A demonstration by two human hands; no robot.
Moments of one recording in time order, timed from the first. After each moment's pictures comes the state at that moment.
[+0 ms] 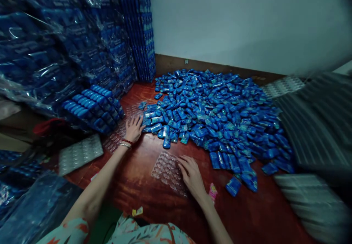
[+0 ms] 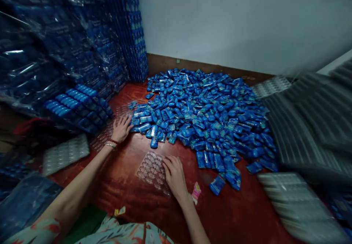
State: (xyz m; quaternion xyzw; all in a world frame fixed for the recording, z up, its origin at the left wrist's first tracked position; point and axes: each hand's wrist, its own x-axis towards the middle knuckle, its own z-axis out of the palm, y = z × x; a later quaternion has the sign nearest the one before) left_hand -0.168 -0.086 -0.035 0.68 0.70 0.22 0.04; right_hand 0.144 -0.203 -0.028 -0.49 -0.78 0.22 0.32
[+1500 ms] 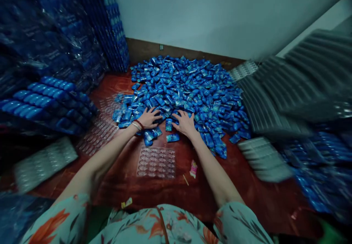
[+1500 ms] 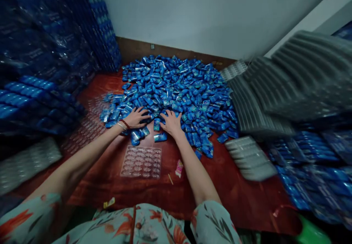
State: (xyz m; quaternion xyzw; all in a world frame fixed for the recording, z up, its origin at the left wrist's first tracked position) left_hand -0.044 -0.033 -0.012 0.92 0.38 0.05 0.05; right_hand 0.184 -0.072 0.009 -0.58 -0.82 -0.01 0.06
